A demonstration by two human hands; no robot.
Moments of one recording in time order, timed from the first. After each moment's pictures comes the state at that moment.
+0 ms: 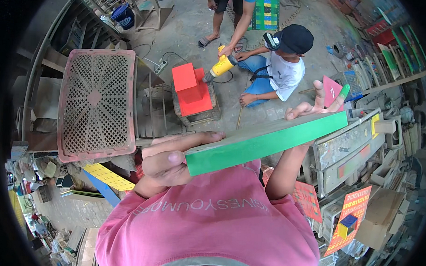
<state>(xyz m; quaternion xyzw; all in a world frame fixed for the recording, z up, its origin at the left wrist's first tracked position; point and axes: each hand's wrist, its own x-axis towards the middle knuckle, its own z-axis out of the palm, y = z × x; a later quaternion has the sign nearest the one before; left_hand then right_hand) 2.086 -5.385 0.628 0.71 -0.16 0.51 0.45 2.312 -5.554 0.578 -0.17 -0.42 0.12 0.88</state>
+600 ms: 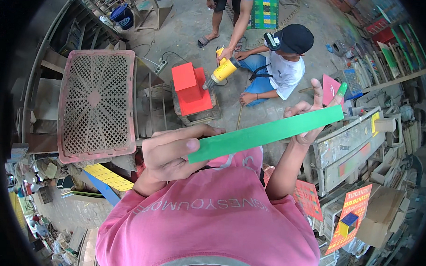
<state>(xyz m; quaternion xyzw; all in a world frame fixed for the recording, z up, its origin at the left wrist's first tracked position) 2.085 -5.373 0.629 0.75 -0.16 0.46 0.45 2.297 -5.553 0.588 -0.35 -0.36 0.06 0.86</state>
